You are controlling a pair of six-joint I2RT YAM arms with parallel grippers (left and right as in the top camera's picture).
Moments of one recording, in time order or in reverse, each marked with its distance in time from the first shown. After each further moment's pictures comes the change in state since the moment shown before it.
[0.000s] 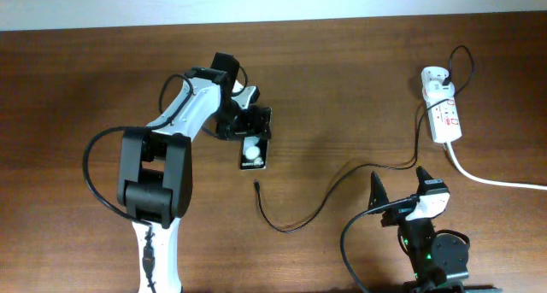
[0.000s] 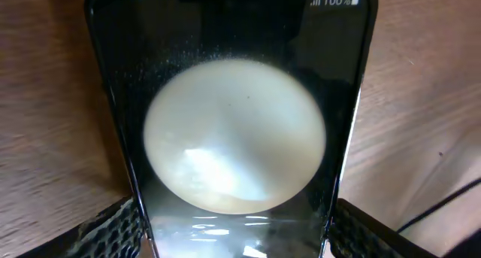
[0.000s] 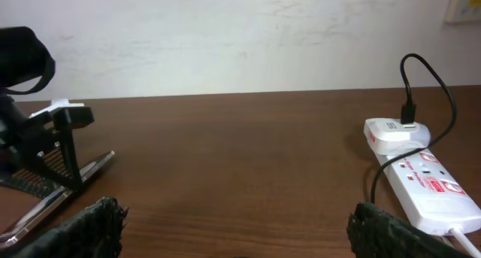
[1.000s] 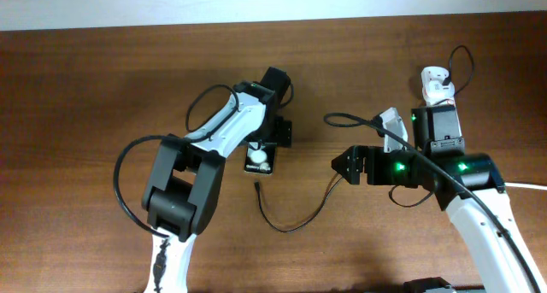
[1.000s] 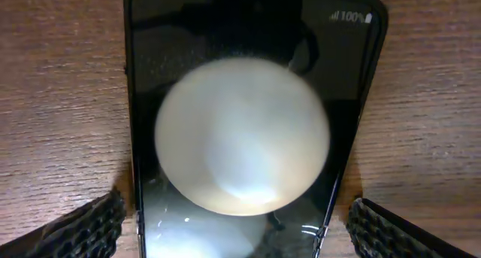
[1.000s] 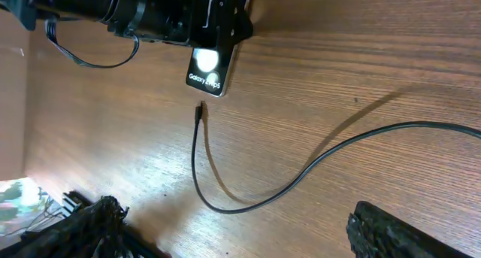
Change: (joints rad) left arm -0.224 -0.018 -0.034 0.072 -0.489 -0.314; right arm 0.000 1.177 0.987 -0.823 -0.531 0.097
